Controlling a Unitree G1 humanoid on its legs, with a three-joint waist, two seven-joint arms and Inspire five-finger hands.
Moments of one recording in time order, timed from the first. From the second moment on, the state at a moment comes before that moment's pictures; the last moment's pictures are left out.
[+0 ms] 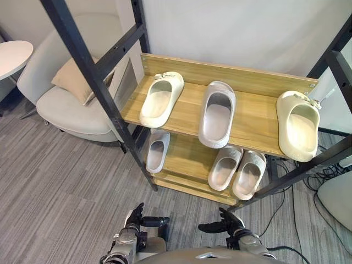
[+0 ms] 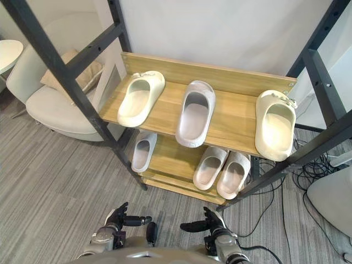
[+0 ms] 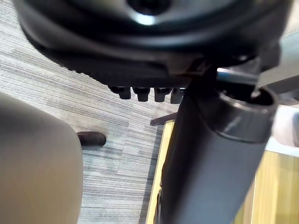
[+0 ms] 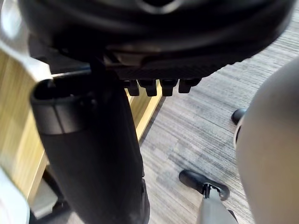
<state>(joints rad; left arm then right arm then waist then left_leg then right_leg) -0.01 0.10 -0.02 1.08 -0.03 -0.10 0.06 -0.06 -0.08 0.35 1.08 0.00 -0.06 0.00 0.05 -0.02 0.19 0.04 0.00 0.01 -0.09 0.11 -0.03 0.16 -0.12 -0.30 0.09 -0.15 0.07</state>
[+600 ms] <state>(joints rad) -0.02 0.11 -0.07 1.08 -0.01 -0.10 0.10 -0.13 -0.14 0.80 0.28 0.29 -0.08 0.17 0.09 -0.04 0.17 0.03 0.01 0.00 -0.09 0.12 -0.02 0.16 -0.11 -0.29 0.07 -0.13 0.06</state>
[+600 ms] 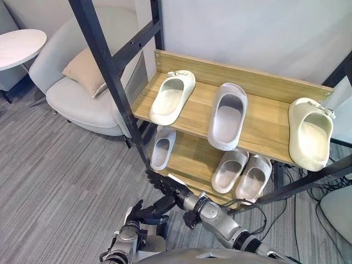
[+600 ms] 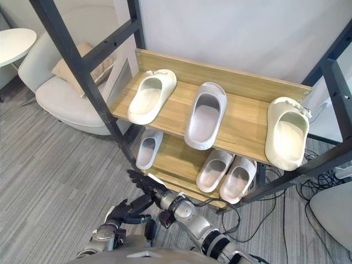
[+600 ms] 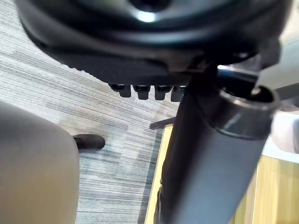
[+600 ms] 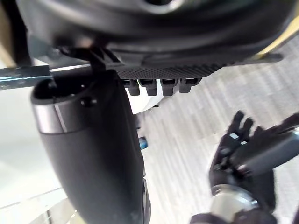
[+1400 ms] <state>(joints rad) -0.02 0.12 -0.18 1.12 -0.01 -0.11 0.10 -0.16 -0.32 0.46 -0.47 0.05 -0.29 -0.08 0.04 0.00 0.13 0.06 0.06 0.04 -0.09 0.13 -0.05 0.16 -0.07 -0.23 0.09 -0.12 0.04</state>
